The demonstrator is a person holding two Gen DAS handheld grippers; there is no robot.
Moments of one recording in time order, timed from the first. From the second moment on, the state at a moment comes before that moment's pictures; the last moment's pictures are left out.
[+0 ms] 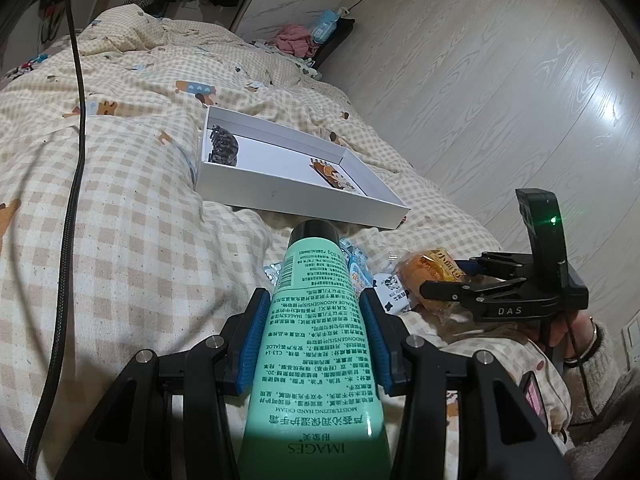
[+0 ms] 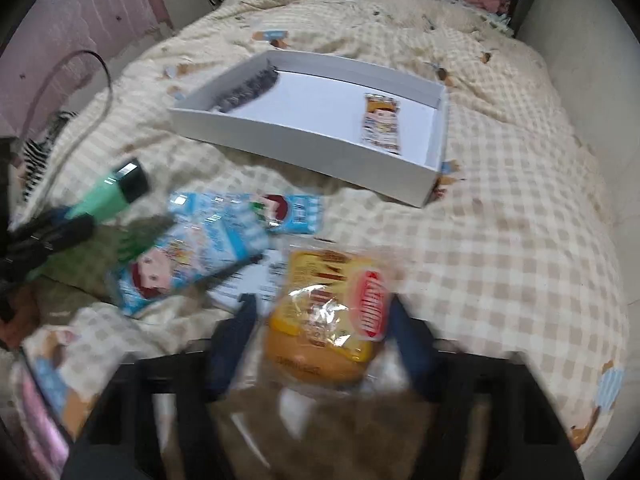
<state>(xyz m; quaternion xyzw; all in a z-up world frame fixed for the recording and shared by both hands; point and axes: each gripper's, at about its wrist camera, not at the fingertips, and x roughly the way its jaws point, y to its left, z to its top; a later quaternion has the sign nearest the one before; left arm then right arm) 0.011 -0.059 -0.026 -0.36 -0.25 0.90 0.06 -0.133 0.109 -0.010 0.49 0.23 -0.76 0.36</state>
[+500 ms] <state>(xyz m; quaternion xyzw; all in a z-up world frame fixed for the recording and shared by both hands) 0.012 -0.059 -0.026 -0.35 -0.26 0.90 0.05 -0.107 0.162 0.048 0.41 0.07 -0.76 0.50</state>
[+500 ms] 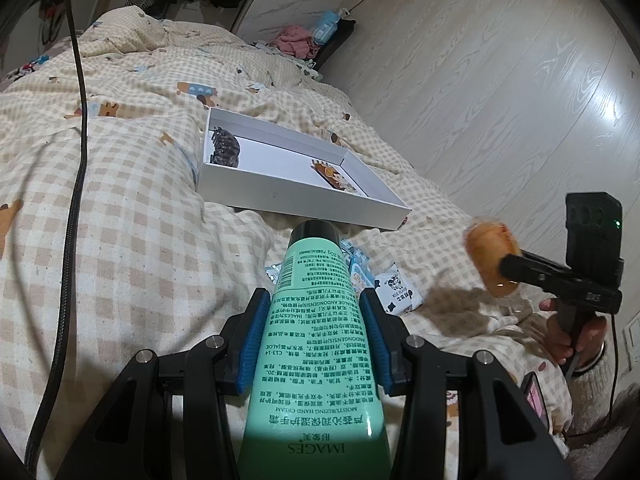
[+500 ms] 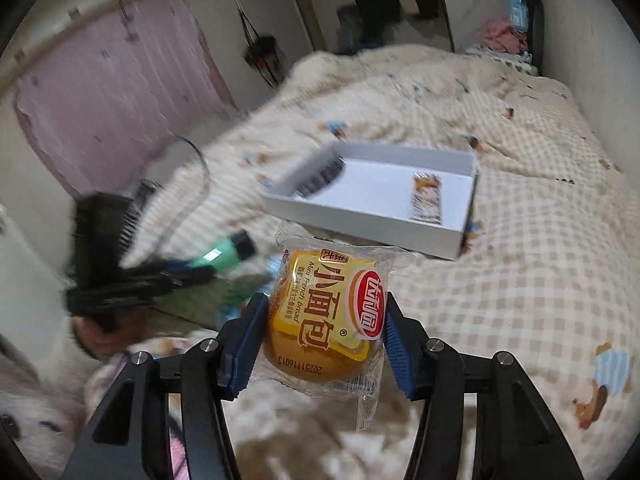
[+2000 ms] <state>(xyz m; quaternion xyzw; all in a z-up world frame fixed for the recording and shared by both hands) 0.031 -0.064 0.072 -0.27 -0.17 0.95 -0.06 -0.129 0.177 0.040 0.41 -0.06 -0.75 0.52</state>
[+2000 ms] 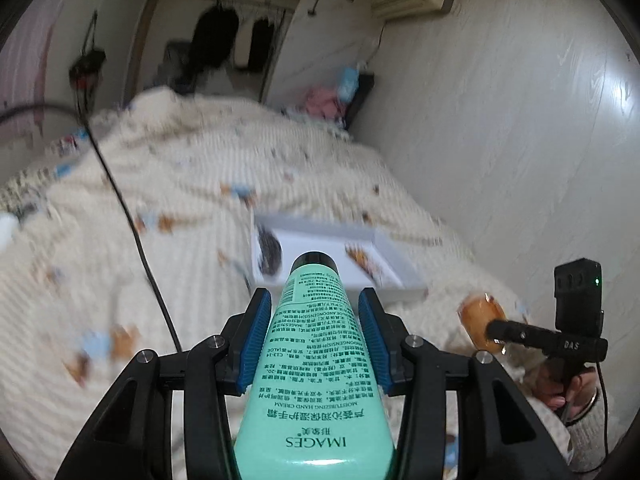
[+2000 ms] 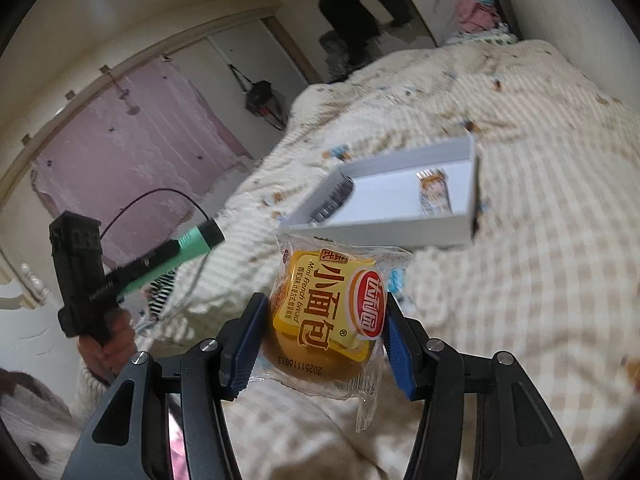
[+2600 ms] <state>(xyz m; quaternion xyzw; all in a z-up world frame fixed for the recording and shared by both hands) -0.017 -0.084 0.162 -0.12 -0.08 0.98 -0.13 -0.178 0.122 0.103 0.29 -0.05 -0.79 0.54</state>
